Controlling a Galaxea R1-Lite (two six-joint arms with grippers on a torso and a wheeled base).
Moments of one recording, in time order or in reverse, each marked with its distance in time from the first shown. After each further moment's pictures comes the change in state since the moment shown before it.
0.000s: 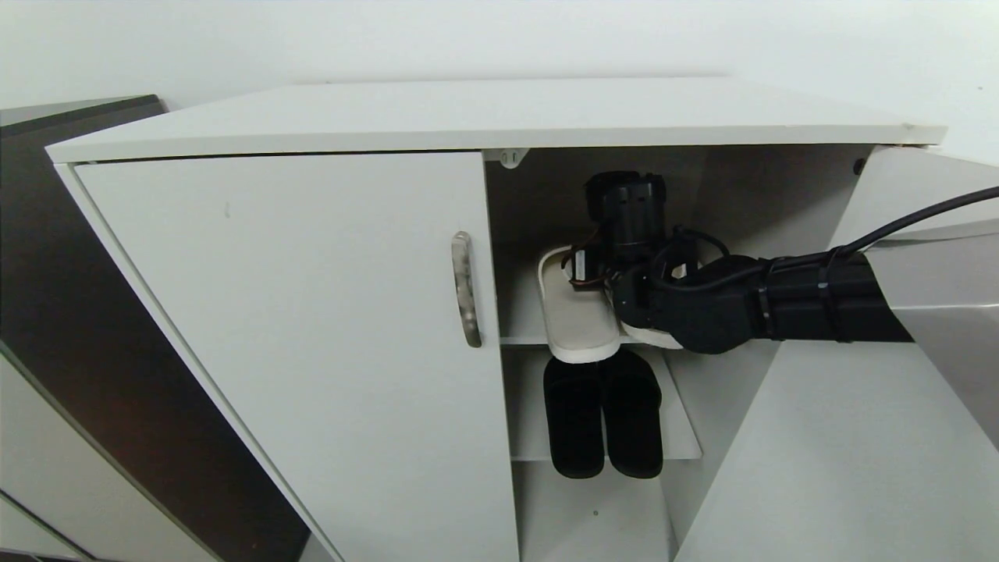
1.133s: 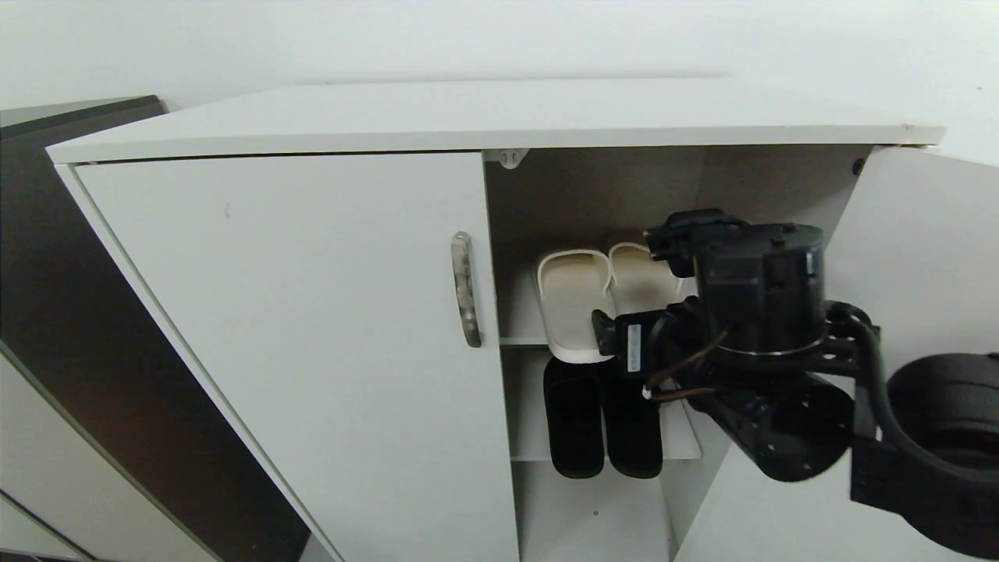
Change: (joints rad) left arm 0.000 0.000 0.000 0.000 0.000 -0.001; right arm 0.217 -0.460 0.703 -0.190 -0.059 0.047
